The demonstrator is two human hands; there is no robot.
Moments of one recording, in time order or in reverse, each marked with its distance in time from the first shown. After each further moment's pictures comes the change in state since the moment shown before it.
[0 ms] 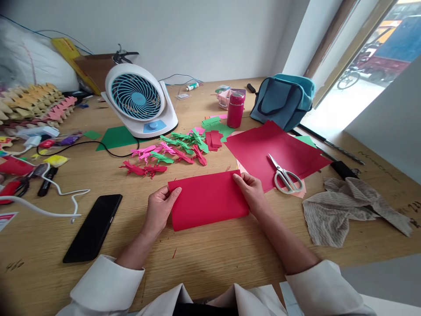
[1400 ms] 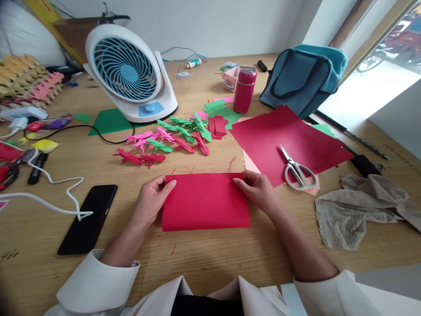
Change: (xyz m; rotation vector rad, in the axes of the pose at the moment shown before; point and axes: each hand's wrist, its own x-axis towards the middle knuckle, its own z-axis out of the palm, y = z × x) left_hand 0.006 0.013 -0.017 0.191 0.001 -0.054; right_hand 0.003 -0.001 -0.013 -0.364 -0.189 0.009
